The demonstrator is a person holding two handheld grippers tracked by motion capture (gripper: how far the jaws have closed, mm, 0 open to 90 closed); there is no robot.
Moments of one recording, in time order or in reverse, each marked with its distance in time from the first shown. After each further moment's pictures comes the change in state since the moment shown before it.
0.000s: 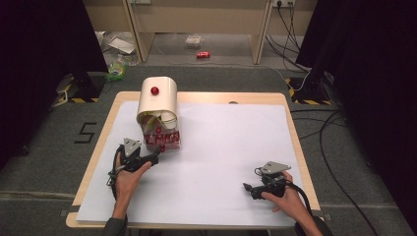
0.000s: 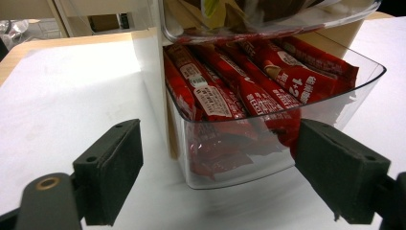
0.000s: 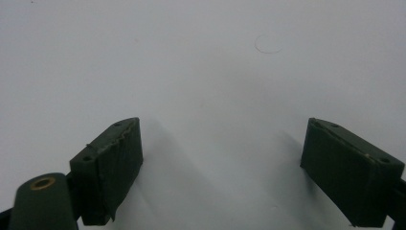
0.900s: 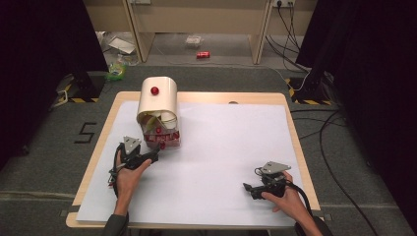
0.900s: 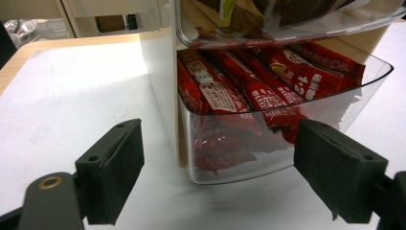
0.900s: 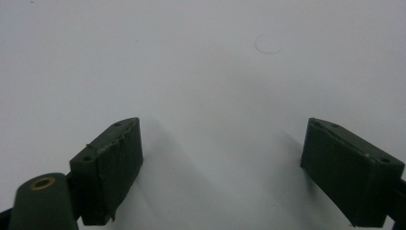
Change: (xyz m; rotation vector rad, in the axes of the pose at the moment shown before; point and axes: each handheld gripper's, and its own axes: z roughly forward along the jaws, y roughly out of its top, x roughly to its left) left arm 0.004 0.001 0.008 -0.007 0.023 -0.015; right arm 0.000 0.000 0.000 0.000 0.000 0.000
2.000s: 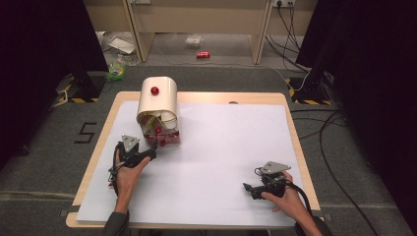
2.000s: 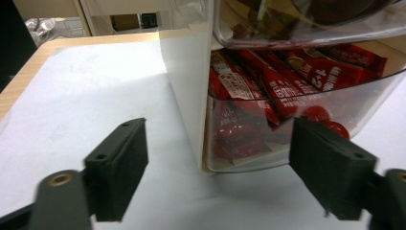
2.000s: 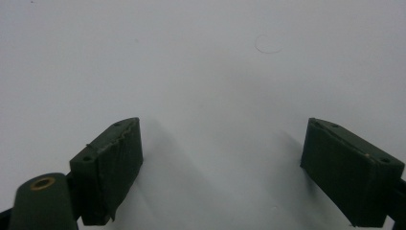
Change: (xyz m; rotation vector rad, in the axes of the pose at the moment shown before) left arm 0.007 -0.001 0.003 0.003 0.042 -0.018; right arm 0.000 0.000 0.000 0.000 0.000 0.000
